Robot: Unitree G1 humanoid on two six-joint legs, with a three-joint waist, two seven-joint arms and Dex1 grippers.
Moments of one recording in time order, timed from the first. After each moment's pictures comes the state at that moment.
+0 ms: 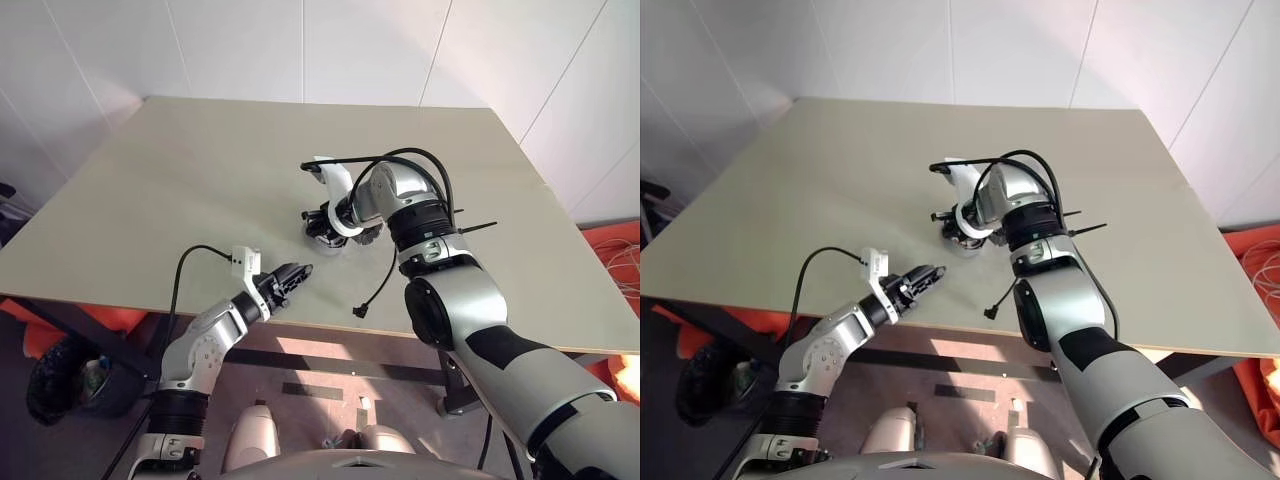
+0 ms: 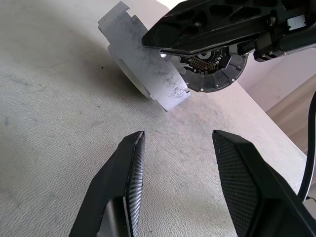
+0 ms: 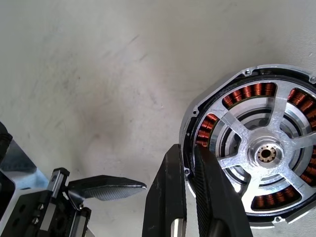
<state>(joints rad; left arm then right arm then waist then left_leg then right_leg) -0.14 0.09 0.04 0.04 -0.55 0.51 -0.63 -1.21 -0.01 -0.08 0.73 0.16 1.36 0.31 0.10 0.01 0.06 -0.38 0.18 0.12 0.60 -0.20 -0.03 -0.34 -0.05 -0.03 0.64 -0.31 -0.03</state>
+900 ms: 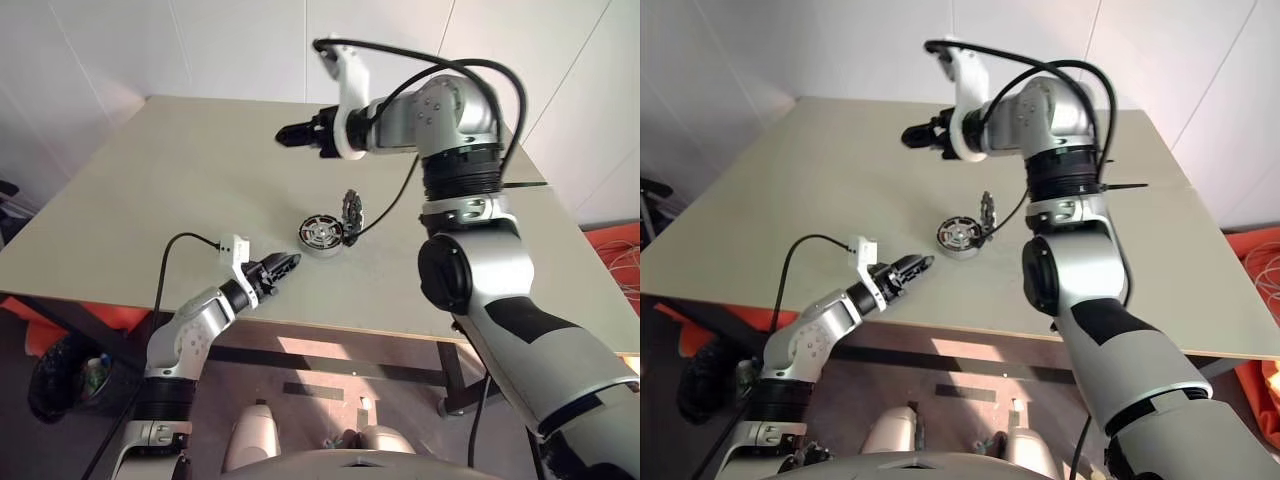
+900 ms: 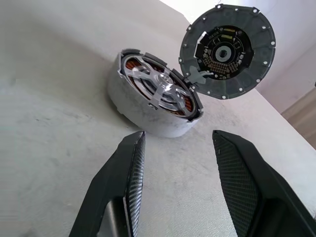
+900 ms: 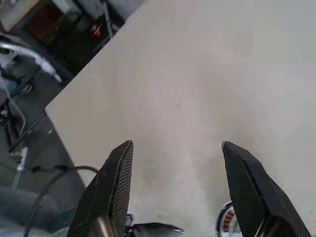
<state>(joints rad) -0.21 0.18 0.09 0.04 -0.57 0.57 -0.60 -1.40 -0.15 -0.21 0.56 0.33 1.27 0.41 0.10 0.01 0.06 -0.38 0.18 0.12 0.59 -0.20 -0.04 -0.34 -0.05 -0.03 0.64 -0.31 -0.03</state>
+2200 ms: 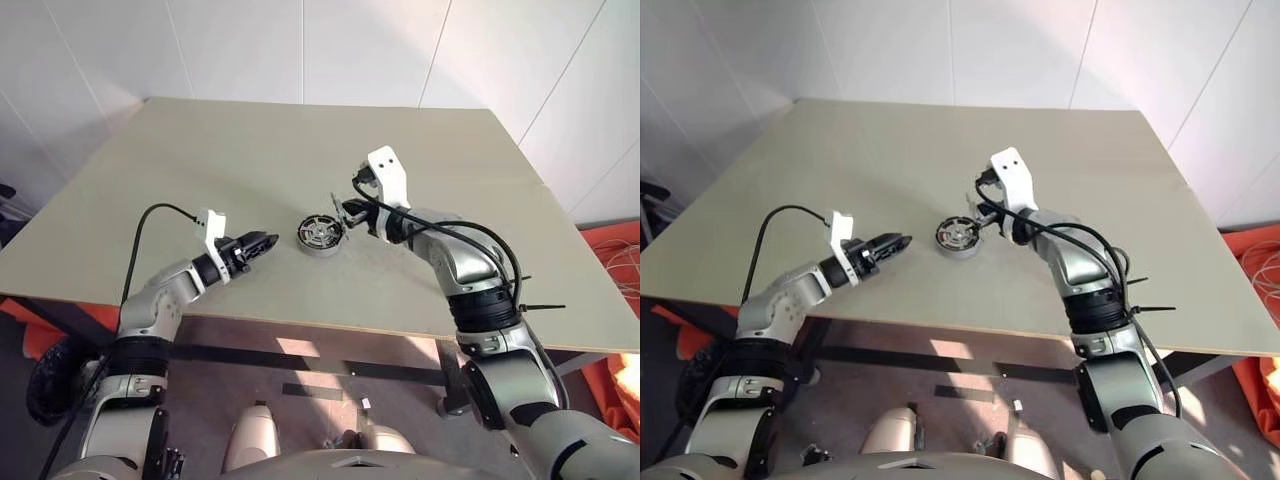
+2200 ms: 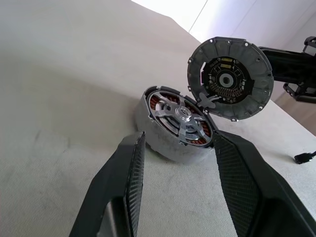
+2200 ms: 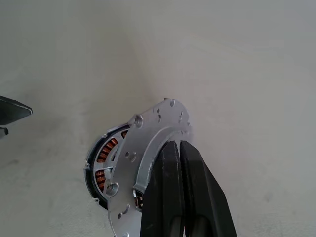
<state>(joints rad) -0.38 0.32 0.13 0.26 -0.55 0.52 -0.80 -0.68 -0.26 0.10 0.06 0.18 0.83 0.48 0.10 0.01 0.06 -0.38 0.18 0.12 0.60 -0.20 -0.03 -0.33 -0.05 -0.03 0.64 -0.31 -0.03</state>
